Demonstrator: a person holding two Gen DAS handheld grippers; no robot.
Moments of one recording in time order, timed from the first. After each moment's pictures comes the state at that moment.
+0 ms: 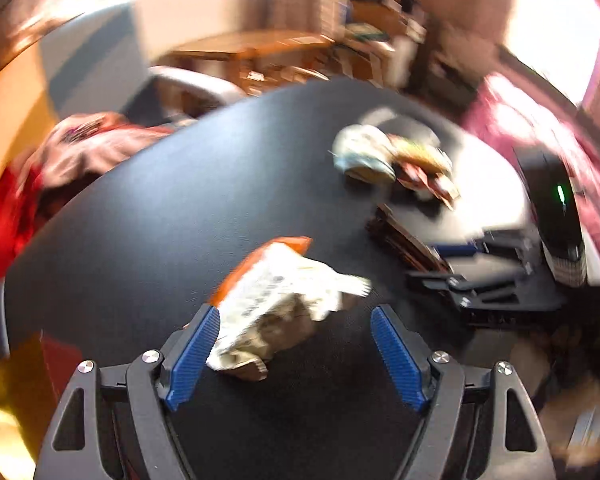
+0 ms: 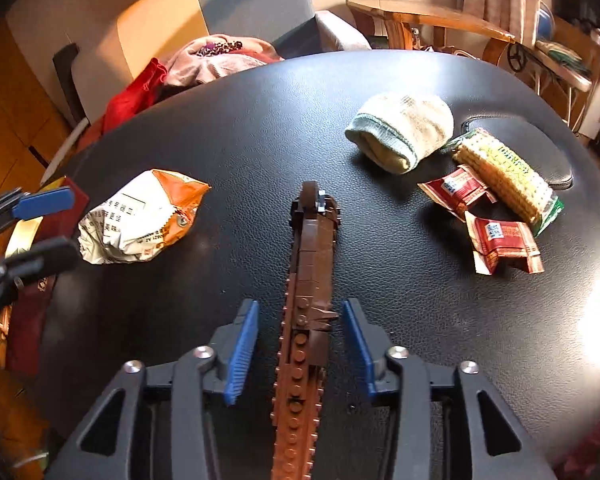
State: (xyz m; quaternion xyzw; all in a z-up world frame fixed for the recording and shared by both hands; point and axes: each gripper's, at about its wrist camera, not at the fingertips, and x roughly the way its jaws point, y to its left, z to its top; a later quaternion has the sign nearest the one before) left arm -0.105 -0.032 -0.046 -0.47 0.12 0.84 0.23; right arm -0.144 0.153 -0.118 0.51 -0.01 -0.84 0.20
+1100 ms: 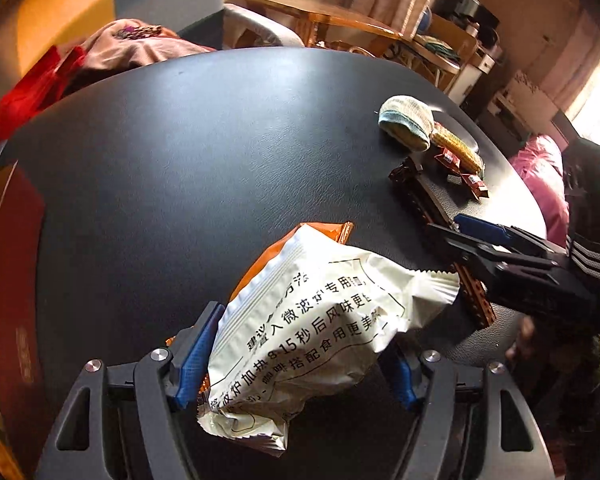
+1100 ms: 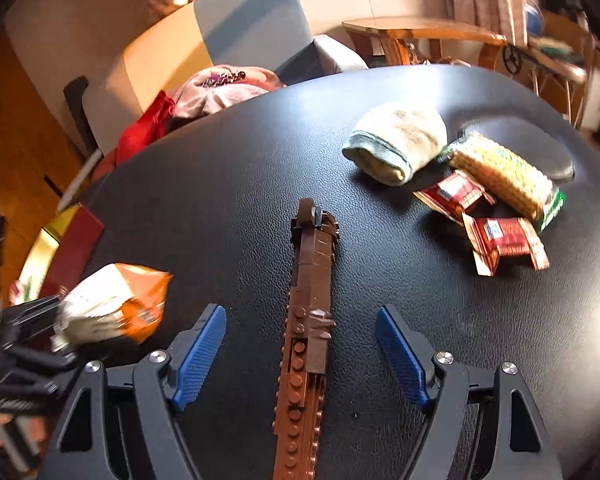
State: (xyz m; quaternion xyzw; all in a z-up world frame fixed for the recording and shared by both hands) left arm -0.066 -0.049 -0.102 -0.52 -0.05 0.84 0.11; right arm -0.145 0.157 -0.118 0.46 -0.03 -0.86 0.20
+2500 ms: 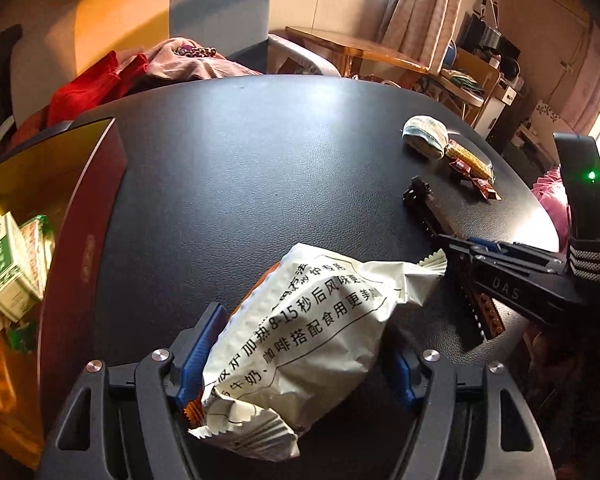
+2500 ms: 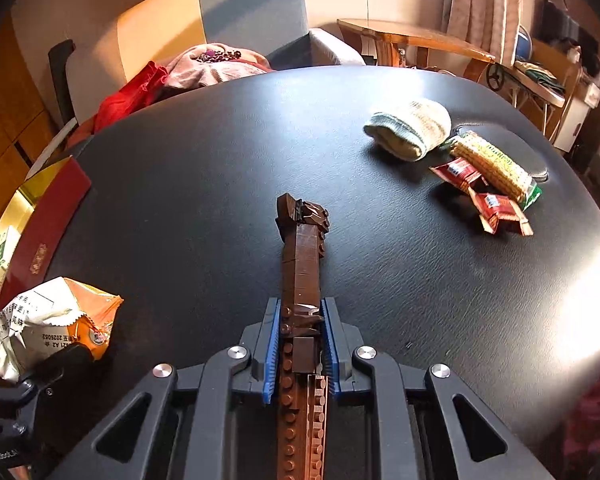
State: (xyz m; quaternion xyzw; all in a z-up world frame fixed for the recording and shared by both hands) left arm -0.001 -0.074 -0.092 -0.47 -0.06 0.88 0.05; right arm -0.088 0.117 -0.116 0.47 0.02 -0.87 0.15
